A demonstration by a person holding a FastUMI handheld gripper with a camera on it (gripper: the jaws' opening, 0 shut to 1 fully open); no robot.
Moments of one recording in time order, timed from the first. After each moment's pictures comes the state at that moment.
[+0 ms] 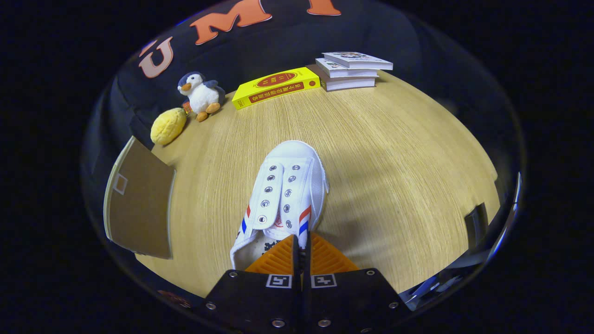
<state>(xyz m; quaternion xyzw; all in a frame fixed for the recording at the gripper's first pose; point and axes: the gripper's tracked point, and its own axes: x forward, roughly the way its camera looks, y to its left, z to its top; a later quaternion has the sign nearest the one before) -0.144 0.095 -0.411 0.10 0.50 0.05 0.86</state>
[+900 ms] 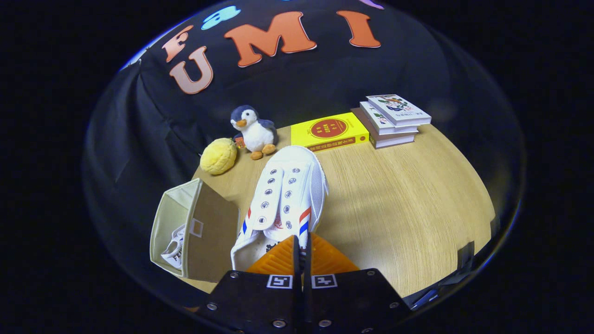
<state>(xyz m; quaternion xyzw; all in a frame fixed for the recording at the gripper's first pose) -0.098 0.186 -0.259 0.08 0.43 0.13 0.89</state>
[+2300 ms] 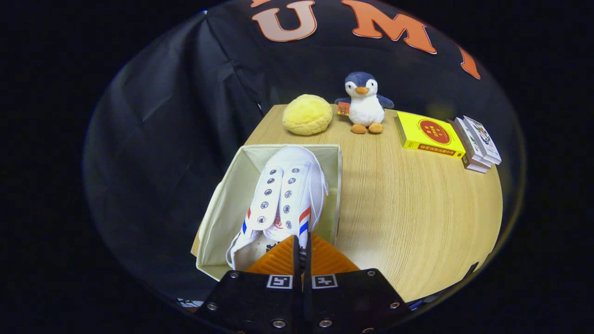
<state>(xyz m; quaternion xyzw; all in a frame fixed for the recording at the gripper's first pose) -0.157 0.422 -0.264 -0.04 0.49 0.26 0.83</state>
